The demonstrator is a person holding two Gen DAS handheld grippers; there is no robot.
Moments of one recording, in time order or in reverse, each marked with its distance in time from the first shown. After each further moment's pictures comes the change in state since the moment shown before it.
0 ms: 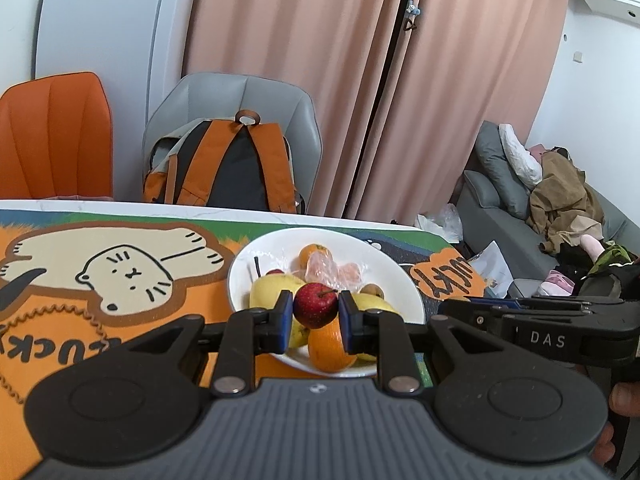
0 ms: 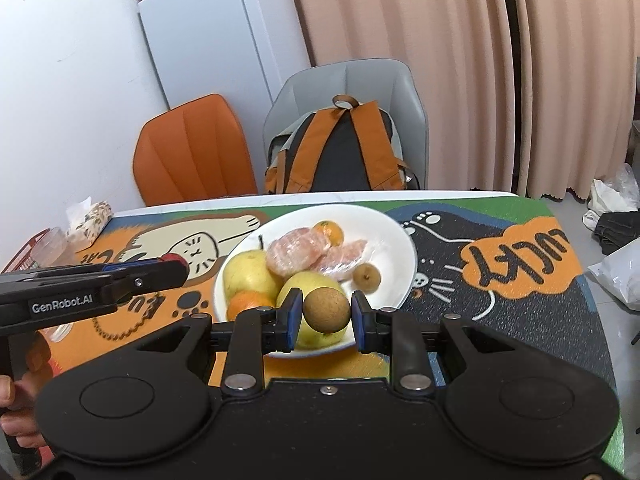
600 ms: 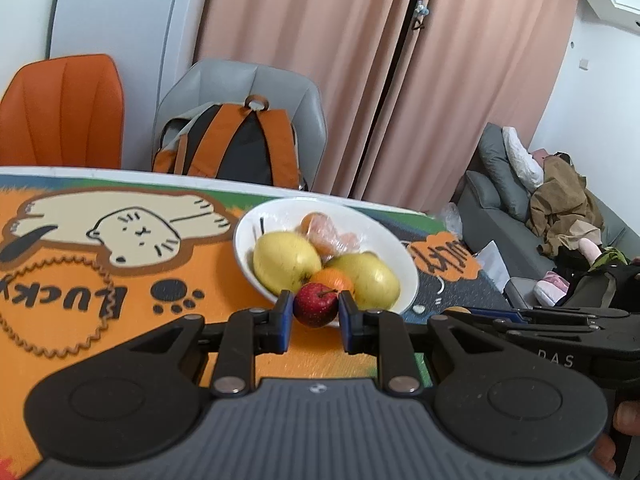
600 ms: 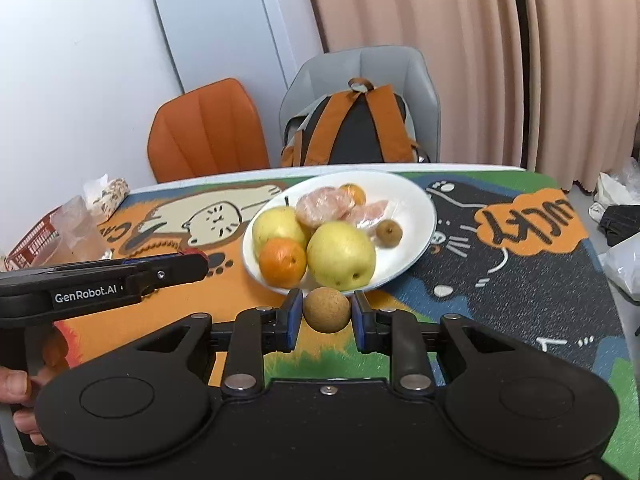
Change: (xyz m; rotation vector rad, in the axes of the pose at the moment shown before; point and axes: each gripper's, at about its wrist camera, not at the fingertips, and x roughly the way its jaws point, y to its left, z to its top) left arm -0.021 0.001 -0.032 -0.043 0.006 0.003; right arm -0.025 0.022 -0.034 -0.015 0.020 0.024
